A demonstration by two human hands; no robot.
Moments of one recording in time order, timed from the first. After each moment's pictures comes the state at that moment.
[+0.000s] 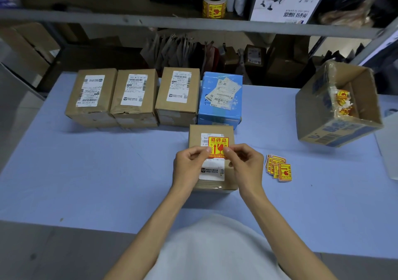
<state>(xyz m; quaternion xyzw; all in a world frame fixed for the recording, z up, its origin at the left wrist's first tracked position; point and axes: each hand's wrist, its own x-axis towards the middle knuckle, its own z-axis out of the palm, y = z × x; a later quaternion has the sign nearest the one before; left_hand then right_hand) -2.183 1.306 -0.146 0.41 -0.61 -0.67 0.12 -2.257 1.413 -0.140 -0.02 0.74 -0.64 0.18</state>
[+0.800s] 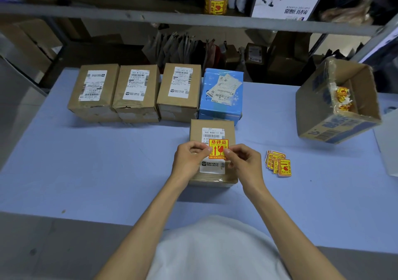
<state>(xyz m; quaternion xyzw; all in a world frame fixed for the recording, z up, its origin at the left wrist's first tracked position) -2.182 1.295 -0.160 0.40 -0.64 -0.65 0.07 -2.255 1.428 -0.151 -0.05 0.74 -0.62 0.25</state>
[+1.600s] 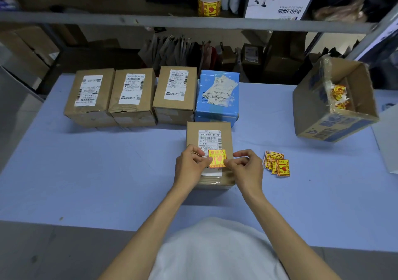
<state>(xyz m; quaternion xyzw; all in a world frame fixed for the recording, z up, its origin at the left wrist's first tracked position) -2.185 1.308 -0.182 0.41 -0.72 -0.56 0.05 -2.256 1.436 -0.174 0.03 0.81 -0.54 0.20</state>
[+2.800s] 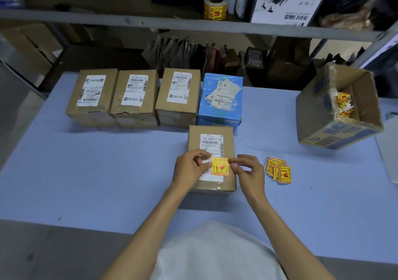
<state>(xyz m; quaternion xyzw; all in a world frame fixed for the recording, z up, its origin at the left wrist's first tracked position) -2.186 1.293 -0.189 0.33 -0.80 -0.50 0.05 -2.272 1.447 -0.203 -0.08 0.79 -0.57 0.18</state>
